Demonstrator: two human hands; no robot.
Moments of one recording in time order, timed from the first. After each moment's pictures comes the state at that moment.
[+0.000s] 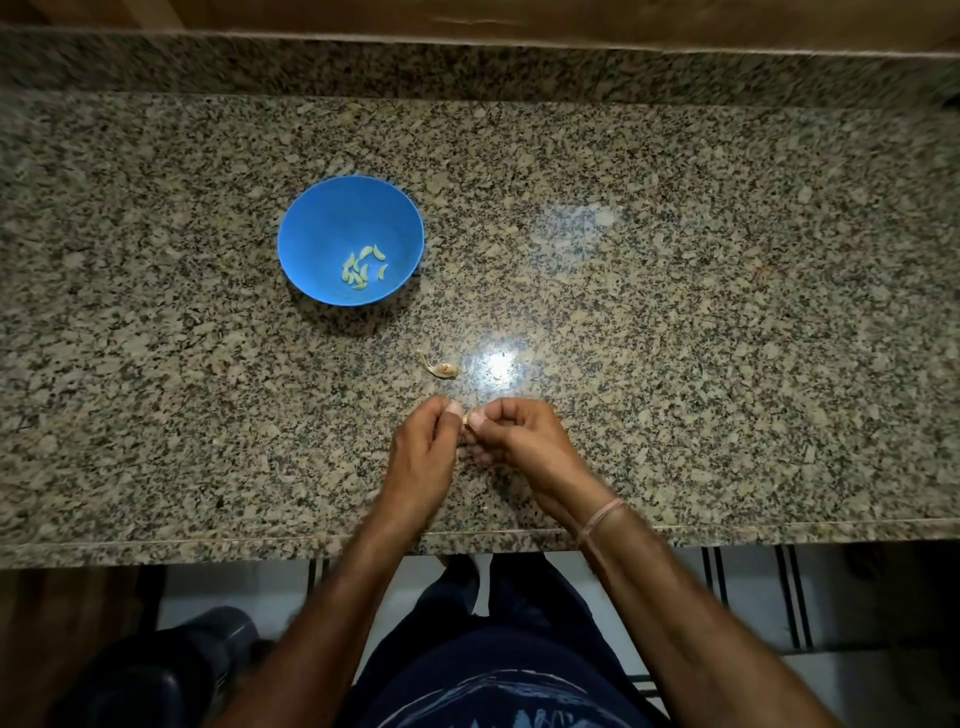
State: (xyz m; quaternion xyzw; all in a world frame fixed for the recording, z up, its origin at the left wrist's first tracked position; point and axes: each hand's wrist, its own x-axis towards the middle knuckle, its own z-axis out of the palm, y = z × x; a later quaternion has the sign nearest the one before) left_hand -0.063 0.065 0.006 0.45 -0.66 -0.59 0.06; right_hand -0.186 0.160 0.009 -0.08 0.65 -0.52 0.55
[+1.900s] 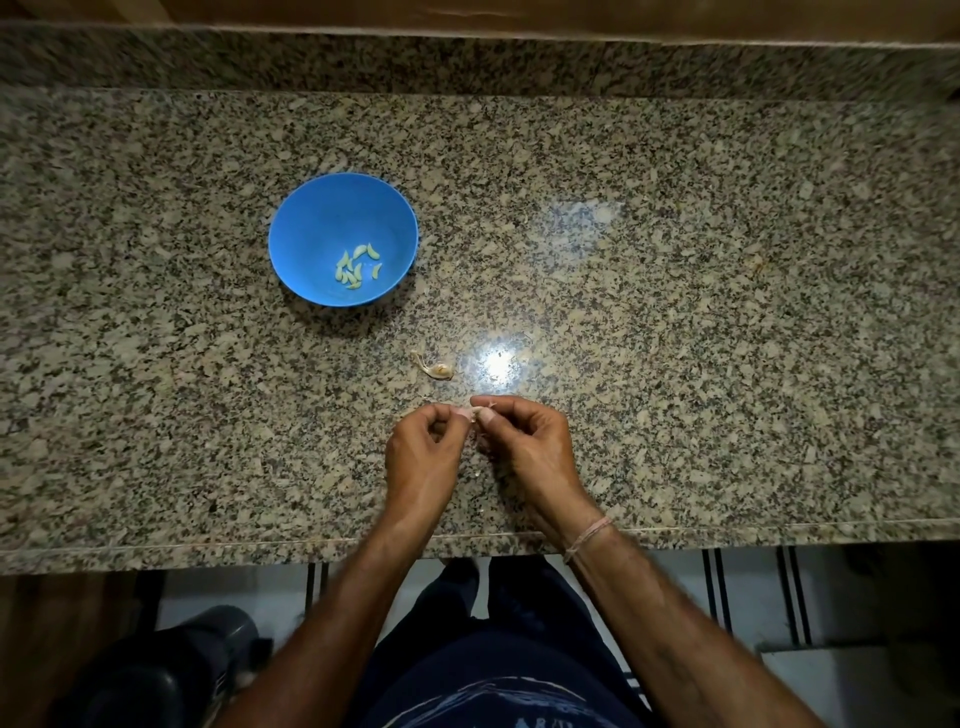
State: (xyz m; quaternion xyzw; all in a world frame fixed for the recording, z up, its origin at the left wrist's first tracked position) left_hand -0.075 0.077 0.001 0.54 -0.61 -0.57 0.08; right_hand -0.172 0.166 -0.003 -0.01 0.64 -0.62 0.45
